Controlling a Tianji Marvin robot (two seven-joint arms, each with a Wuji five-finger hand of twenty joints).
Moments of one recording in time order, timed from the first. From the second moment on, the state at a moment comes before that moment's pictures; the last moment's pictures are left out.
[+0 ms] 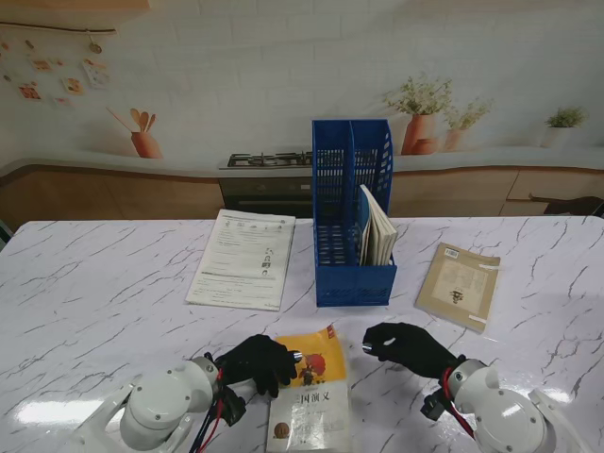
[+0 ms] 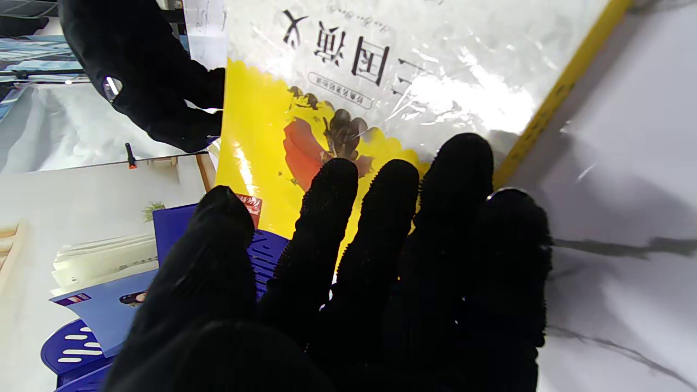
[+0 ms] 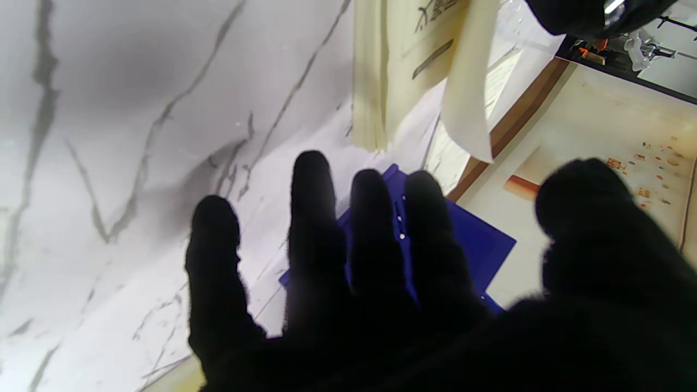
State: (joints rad) left arm 1.67 -1.09 -1.11 -1.67 0.00 0.18 -0.28; right arm -1.86 -1.07 1.38 -1.73 -0.26 -0.06 0.24; left_hand 0.93 -0.11 0.12 -0.05 0.90 0.32 0.67 0.36 1.06 0.39 0.50 0.34 1.01 0.45 0.82 0.40 0.68 0.48 1.34 0.55; right_hand 0.57 -0.25 0.37 -0.11 0.61 0.06 0.40 0.74 0.71 0.08 0.47 0.49 0.82 0.11 0.38 0.42 0.24 0.58 1.12 0.62
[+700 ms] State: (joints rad) left arm 1.75 -1.11 -1.16 -1.76 0.08 0.22 -0.20; right arm -1.84 -1.08 1.34 -1.70 -0.22 -0.09 0.20; left_hand 0.93 -0.09 0.10 -0.05 0.81 0.32 0.64 0.36 0.96 0.38 0.48 0.34 0.89 0.46 0.75 0.40 0.54 0.49 1.34 0.57; right_hand 0.57 -0.25 0.43 -0.11 0.67 0.09 0.40 0.74 0.77 0.15 0.49 0.43 0.91 0.15 0.33 0.31 0.36 0.58 1.18 0.44
